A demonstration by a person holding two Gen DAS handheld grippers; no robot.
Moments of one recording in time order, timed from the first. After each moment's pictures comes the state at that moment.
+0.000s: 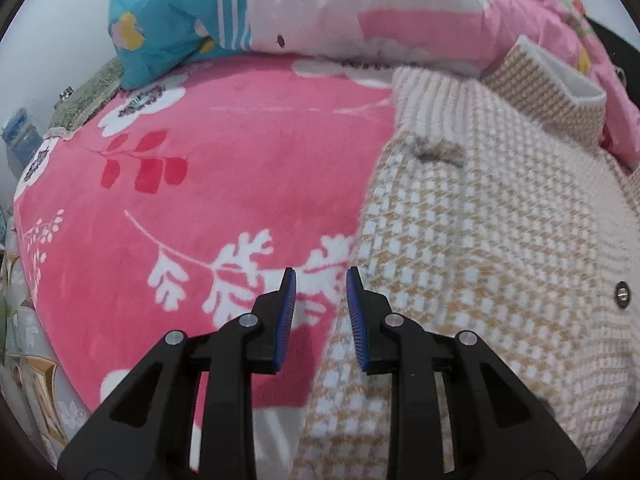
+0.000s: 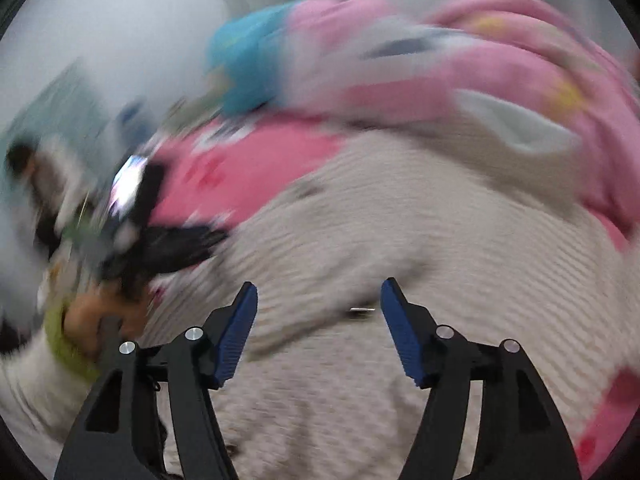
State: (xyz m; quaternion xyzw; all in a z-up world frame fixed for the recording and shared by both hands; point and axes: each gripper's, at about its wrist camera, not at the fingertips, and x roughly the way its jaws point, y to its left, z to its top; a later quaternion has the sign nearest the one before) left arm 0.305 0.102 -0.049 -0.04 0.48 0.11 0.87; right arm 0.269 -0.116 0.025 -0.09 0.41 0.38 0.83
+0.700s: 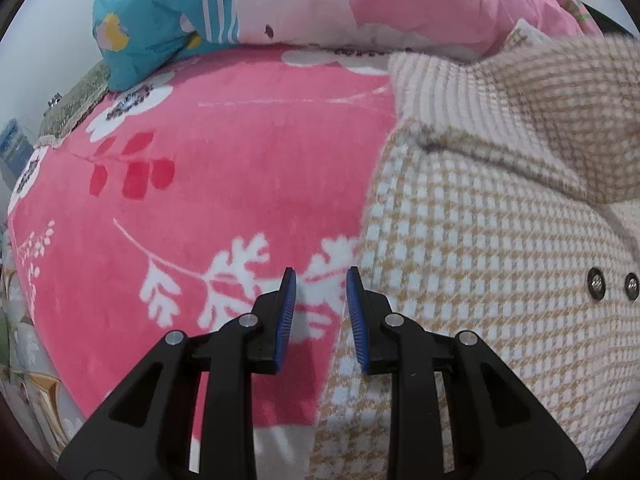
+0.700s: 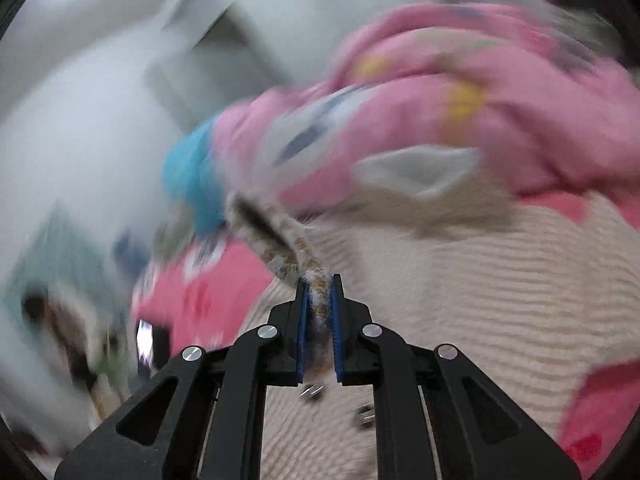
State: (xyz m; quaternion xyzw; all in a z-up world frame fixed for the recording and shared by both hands) left arm 0.315 0.106 -0.047 -0.02 0.49 0.10 0.87; right arm 0.346 -0.326 0.073 0.26 0.36 0.23 0.86
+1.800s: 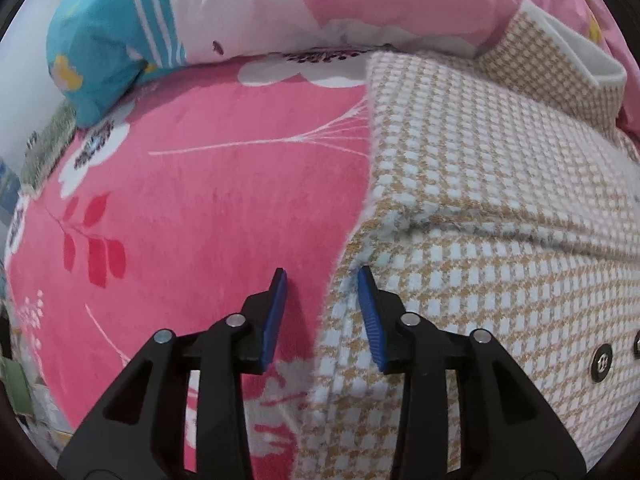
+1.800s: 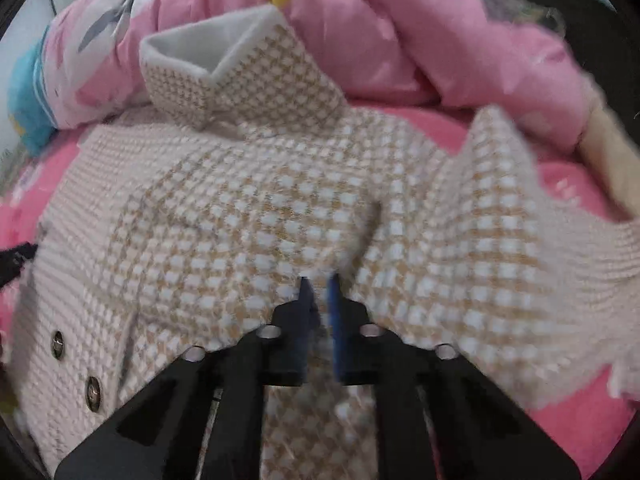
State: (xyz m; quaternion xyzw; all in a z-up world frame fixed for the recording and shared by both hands) left arm 0.396 0.093 -0.053 0.01 0.52 0.07 0.85; right arm 0.378 -0.313 -0.016 -0.02 0.49 0.06 0.87
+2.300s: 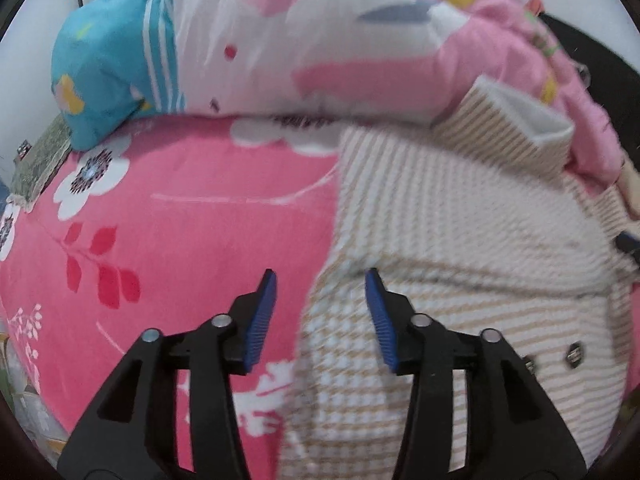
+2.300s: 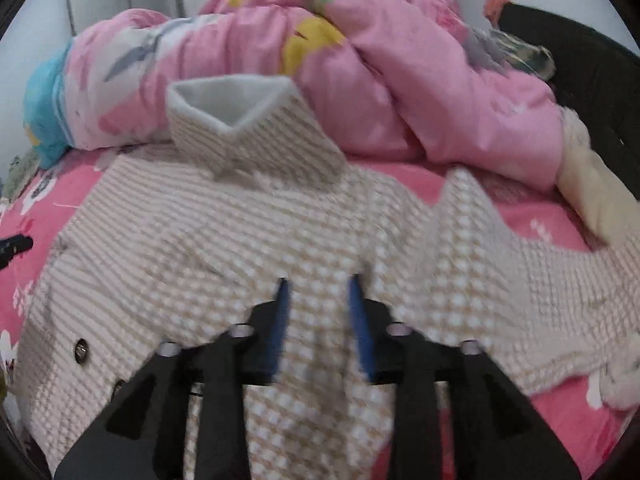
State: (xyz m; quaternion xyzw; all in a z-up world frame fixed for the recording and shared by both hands) left arm 0.375 0.084 0.016 -0.02 0.45 0.02 0.89; right arm 0.374 -0.312 0.014 -0.02 0.45 0.08 0.89
